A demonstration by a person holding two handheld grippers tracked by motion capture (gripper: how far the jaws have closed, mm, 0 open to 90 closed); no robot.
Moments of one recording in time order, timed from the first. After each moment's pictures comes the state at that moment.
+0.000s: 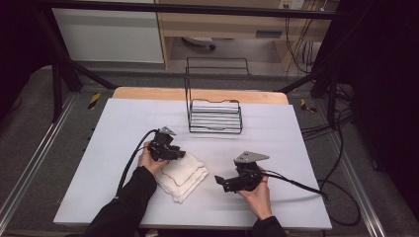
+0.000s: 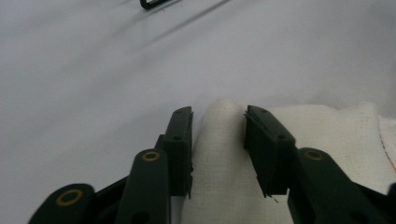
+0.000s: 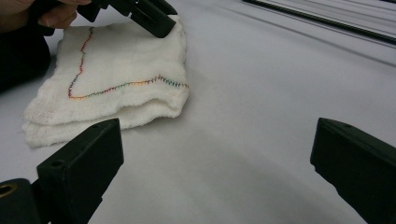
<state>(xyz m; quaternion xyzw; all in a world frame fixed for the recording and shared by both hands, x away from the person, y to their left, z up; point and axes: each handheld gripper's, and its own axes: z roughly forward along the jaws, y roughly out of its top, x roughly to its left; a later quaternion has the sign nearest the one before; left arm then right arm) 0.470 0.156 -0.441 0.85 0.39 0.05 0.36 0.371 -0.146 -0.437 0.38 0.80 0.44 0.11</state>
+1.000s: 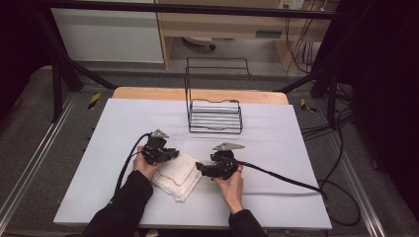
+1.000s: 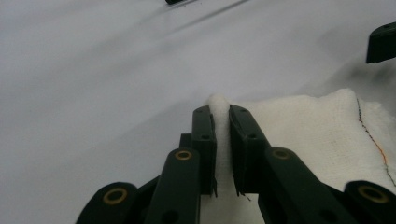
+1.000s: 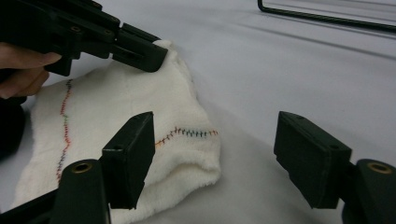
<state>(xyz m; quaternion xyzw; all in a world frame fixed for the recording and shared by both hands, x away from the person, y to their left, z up) 0.456 0.174 -0.446 0.83 0.41 0.08 0.38 0.408 -0.080 -0.447 0.44 0.77 0.44 0.09</state>
